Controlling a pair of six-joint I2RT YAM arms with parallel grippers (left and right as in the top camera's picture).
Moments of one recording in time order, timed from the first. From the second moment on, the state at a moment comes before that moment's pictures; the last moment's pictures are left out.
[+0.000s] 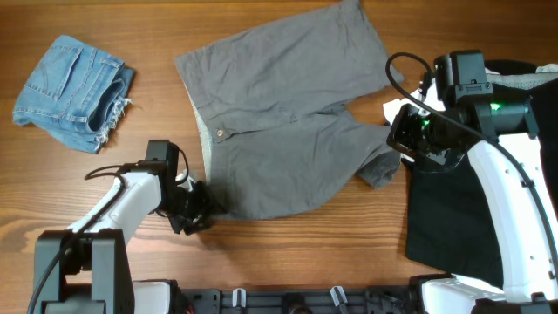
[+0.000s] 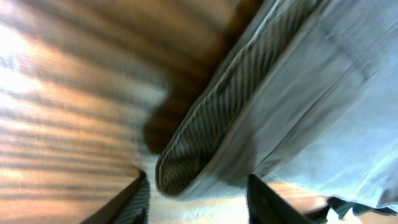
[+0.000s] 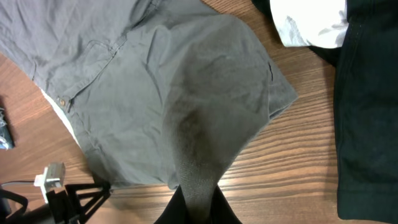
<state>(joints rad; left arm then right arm) -0.01 1.52 0.64 -0.78 0.47 -0.55 0.08 1.41 1.39 -1.27 -0.25 0.53</state>
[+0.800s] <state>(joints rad) 0.20 0.95 0.99 -1.29 0.21 -0.54 0.09 1.28 1.39 -1.27 -0.11 0.42</state>
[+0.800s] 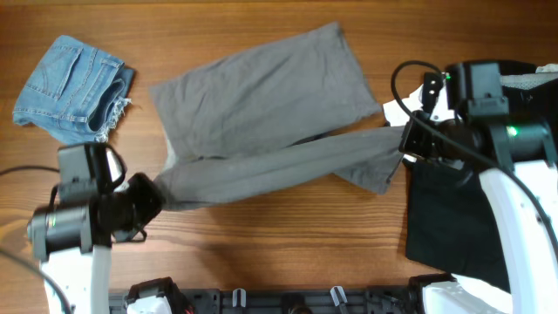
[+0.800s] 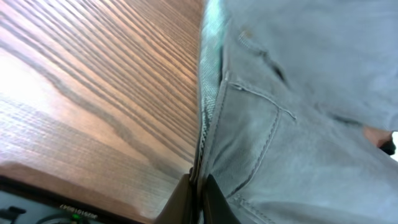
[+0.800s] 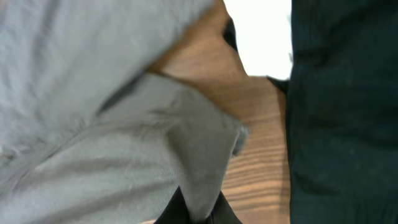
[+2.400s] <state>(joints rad) 0.18 1.51 1.02 -0.64 0.12 -0.29 0.09 1.94 1.46 -0.57 -0.41 0.17</state>
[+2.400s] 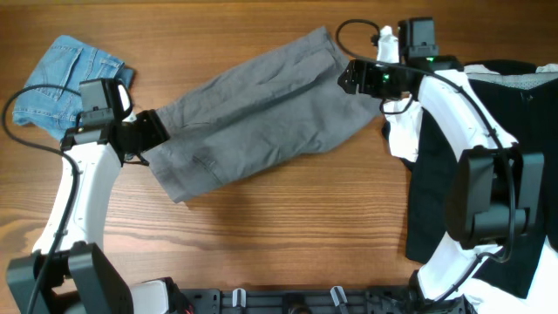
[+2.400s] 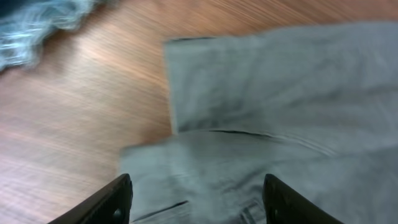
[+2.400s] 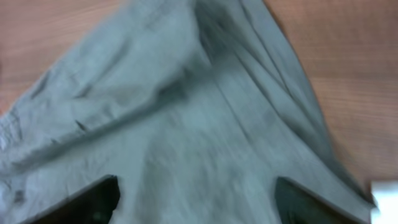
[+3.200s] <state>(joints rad) 0.18 1.36 1.03 -0.82 0.21 -0.17 0.18 2.23 1.47 0.12 -0.40 0.43</state>
